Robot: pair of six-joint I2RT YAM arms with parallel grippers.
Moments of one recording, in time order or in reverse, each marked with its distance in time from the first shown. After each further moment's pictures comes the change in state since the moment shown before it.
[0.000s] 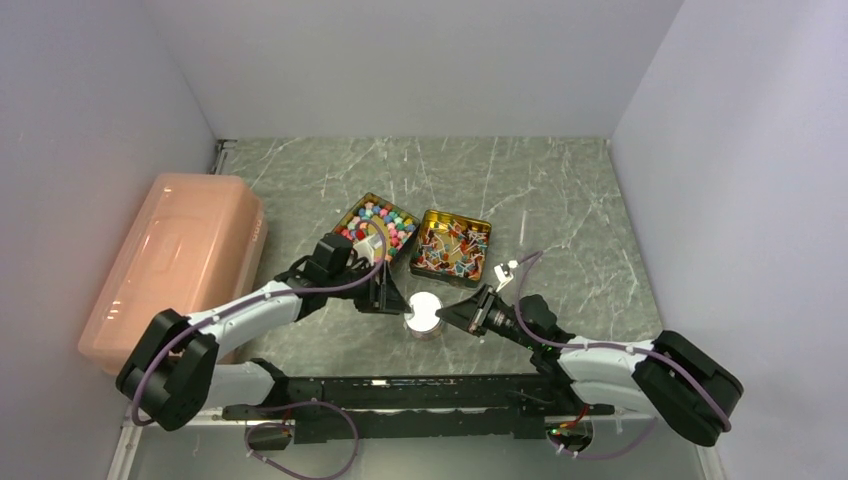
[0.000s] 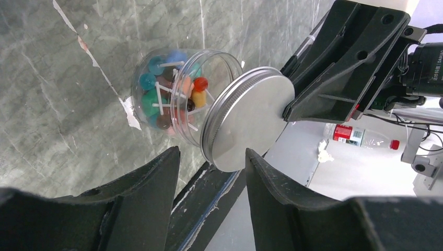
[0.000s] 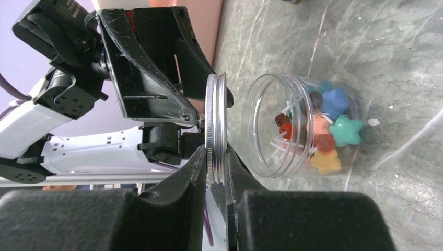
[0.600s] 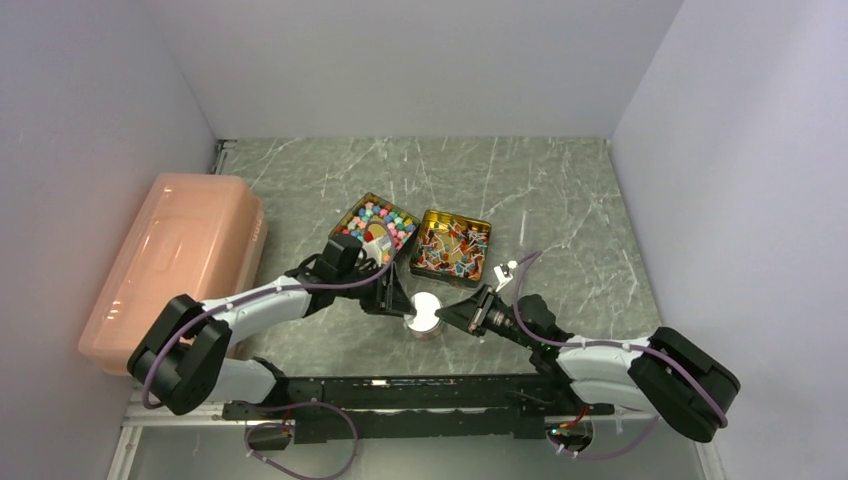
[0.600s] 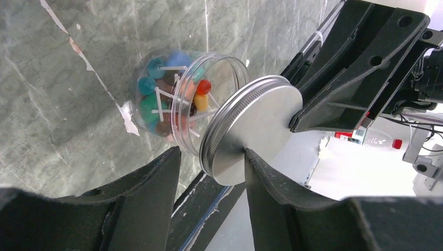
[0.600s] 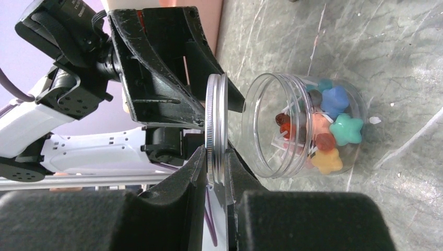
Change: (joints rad) left arm -0.033 0.080 0.022 0.026 -0.008 -0.014; right arm -0.001 0.046 0.000 0.028 -0.003 0.027
